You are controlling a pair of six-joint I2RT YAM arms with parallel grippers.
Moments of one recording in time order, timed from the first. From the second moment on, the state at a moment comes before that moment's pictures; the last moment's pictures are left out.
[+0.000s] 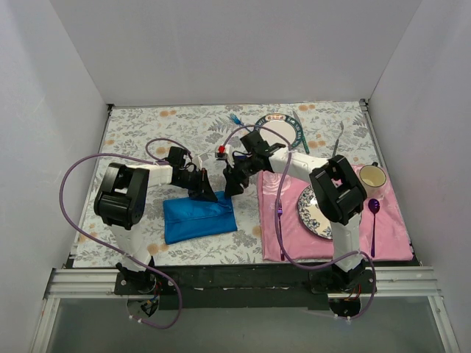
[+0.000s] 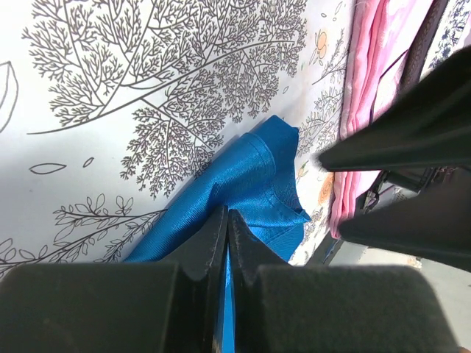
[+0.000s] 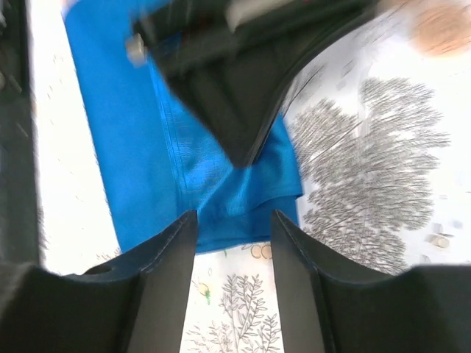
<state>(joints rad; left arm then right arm) -0.25 1.86 0.96 -0.25 0.79 -0.30 0.68 2.03 1.42 -0.41 -0.84 -0.43</state>
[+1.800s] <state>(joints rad) -0.25 1.87 0.95 -0.25 0.80 -0.30 0.67 2.02 1.00 0.51 -0.95 1.07</state>
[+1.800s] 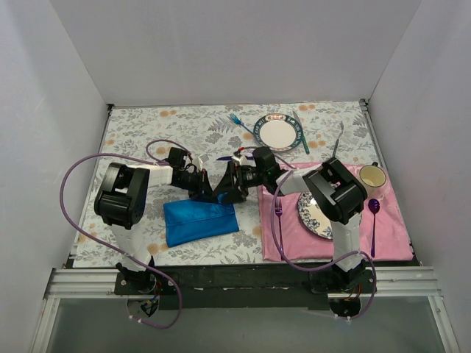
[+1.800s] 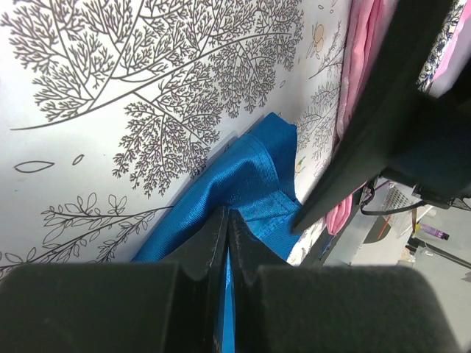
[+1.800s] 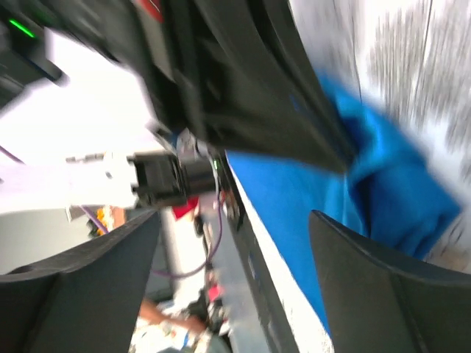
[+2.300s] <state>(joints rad) -0.26 1.85 0.93 -0.23 0.80 -0.28 0.62 2.06 1.13 0.37 -0.83 0.96</state>
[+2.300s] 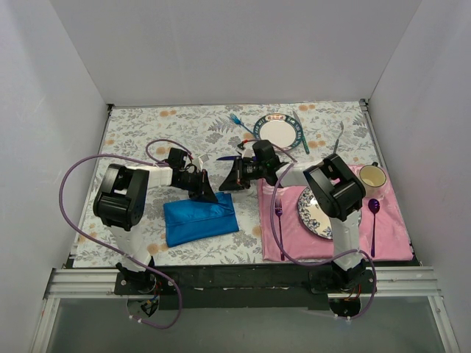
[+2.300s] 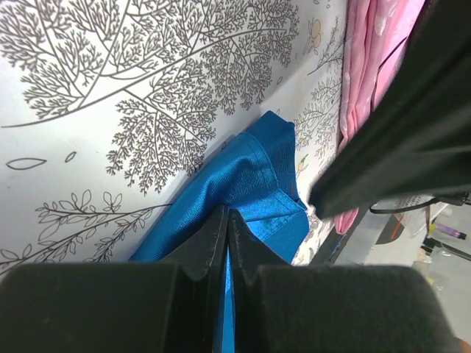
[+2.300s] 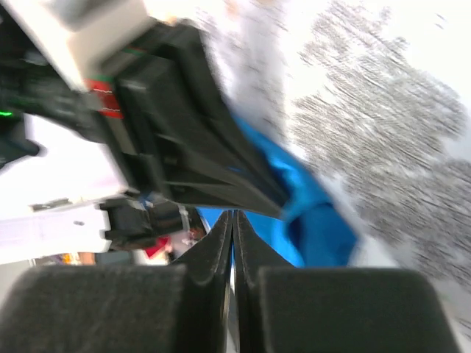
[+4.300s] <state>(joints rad) -0.23 1.69 0.86 -0.33 0.59 -0.26 0.62 2.12 1.31 -0.13 -0.84 0.52</state>
